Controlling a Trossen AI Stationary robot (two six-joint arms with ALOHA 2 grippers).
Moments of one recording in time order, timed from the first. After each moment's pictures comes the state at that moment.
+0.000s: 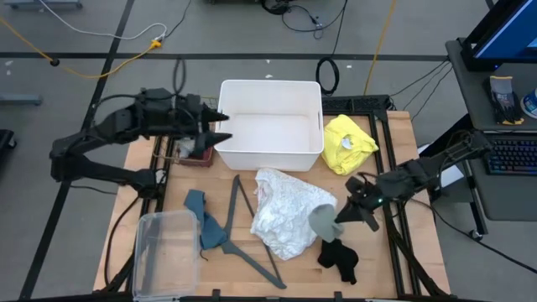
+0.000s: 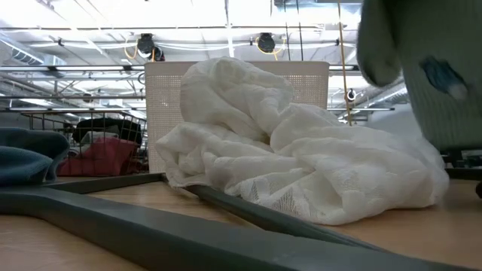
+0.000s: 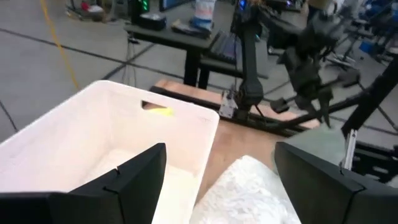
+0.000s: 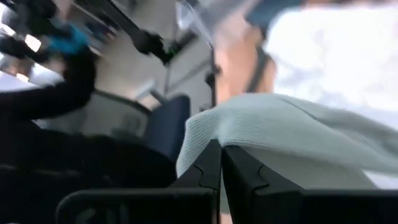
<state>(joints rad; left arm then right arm) 0.25 1.04 1.32 -0.54 0.10 -0.13 0.45 0.80 0.71 -0.28 -0.08 0.92</state>
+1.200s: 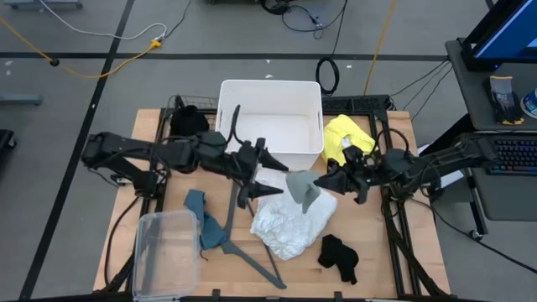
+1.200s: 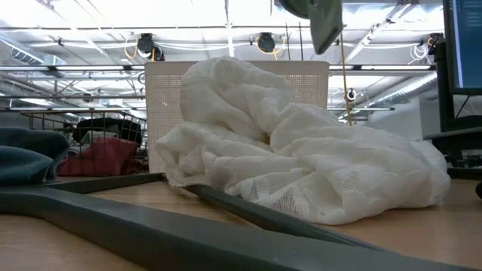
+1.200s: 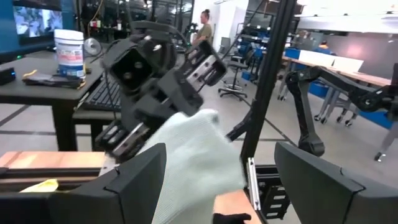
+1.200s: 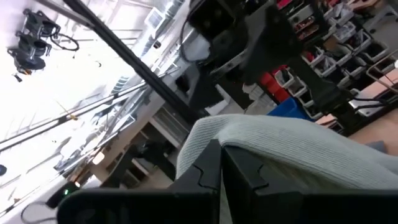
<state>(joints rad) -0.10 1.45 1.32 0.15 0.17 -0.14 0.23 0.93 0.71 0.45 0.02 0.83</state>
